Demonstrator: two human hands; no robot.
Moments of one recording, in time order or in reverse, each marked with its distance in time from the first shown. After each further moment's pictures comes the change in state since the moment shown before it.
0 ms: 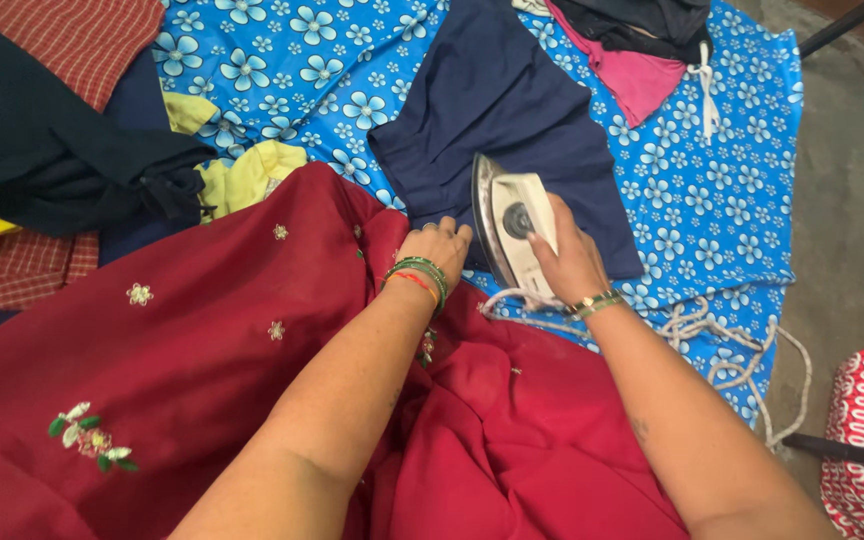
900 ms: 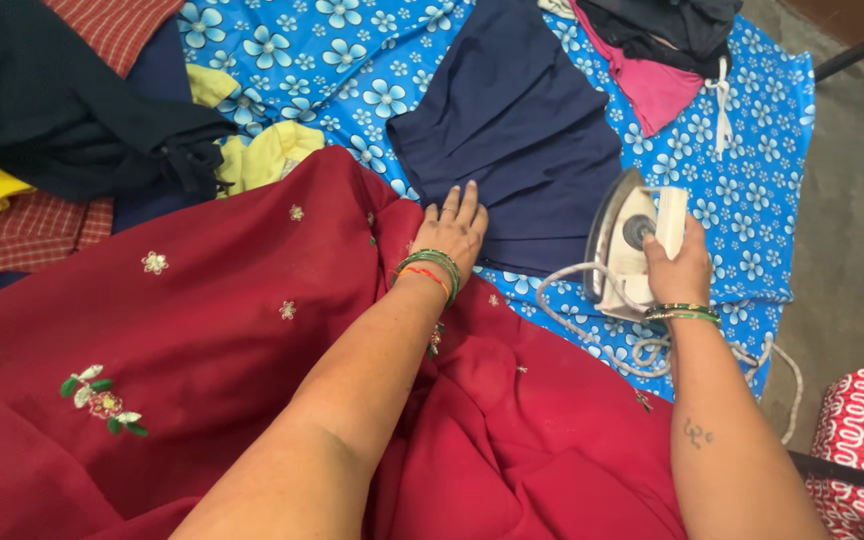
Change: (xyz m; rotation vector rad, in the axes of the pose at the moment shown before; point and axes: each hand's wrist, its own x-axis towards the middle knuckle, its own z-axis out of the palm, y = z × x) left_hand 0.009 -0.001 0.018 0.110 0.269 0.018; right_hand -0.016 0.081 -0.074 -0.021 0.269 0.451
